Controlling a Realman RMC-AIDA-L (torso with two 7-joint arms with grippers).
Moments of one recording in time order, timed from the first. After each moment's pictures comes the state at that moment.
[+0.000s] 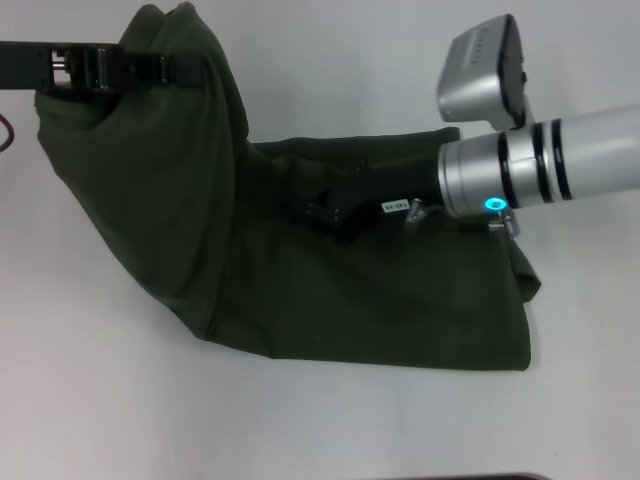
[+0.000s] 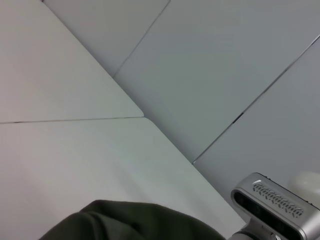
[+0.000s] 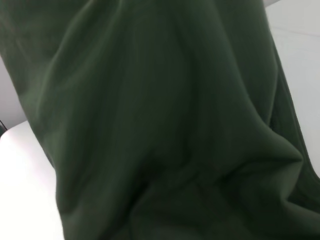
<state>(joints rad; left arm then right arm) -0.66 -2.11 0.47 1.10 2.18 1.91 -2.21 0.85 2.11 -0.88 -0.20 -2.00 -1.18 1.37</state>
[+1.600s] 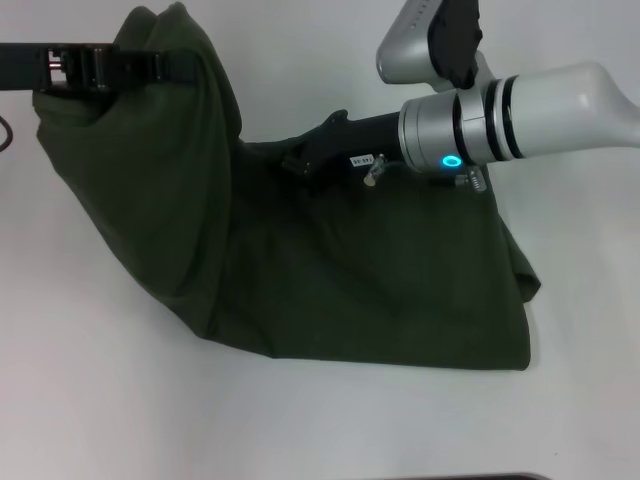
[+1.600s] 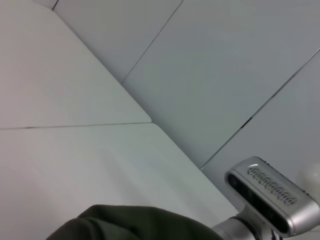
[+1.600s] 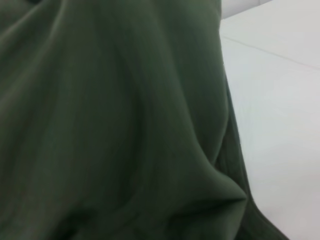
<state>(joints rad) -0.64 -2.11 0.47 1.09 2.17 1.88 -2.19 0.97 2.12 -0.94 -0.13 -1.90 -0.96 1.34</state>
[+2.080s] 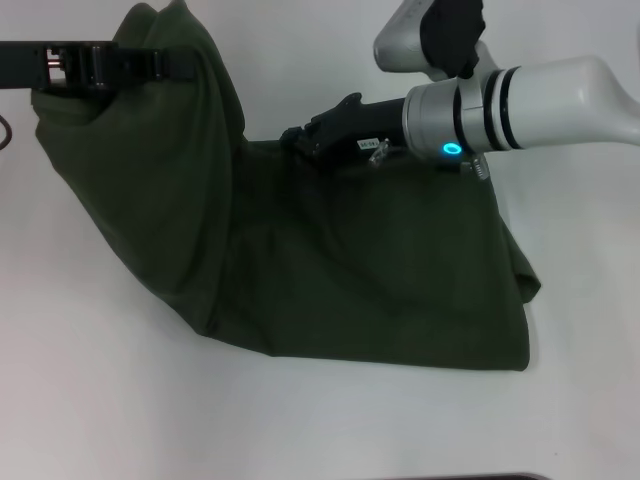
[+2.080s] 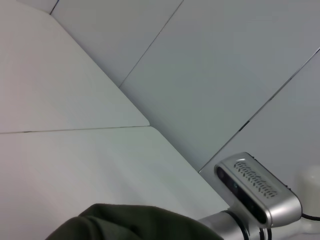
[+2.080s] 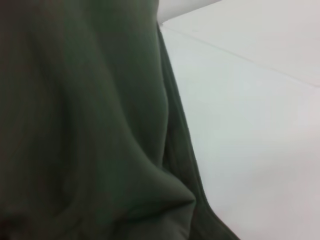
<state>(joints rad) -0.64 -2.11 0.47 1.09 2.16 1.88 -2.19 0.98 2.12 -0.94 -0.12 -1.88 -0.85 1.32</state>
